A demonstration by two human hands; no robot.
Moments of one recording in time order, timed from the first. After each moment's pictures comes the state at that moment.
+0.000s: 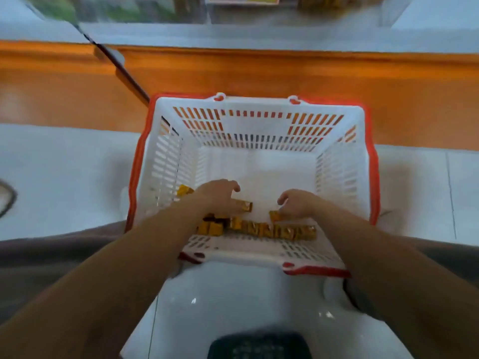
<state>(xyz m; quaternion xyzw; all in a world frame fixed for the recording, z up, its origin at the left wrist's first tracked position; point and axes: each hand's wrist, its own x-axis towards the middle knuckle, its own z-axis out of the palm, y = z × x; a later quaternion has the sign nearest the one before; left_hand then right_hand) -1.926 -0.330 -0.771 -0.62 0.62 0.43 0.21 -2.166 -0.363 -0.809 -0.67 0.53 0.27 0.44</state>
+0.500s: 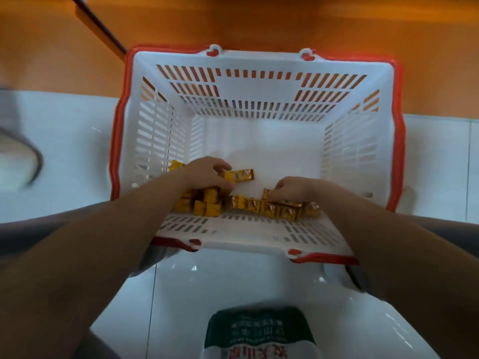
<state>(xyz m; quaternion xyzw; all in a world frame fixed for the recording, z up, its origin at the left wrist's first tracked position) -1.884 -0.324 -0.829 -0.64 0.52 0.55 0.09 -2.152 -0.354 -0.829 -0.62 0.48 0.34 0.53</state>
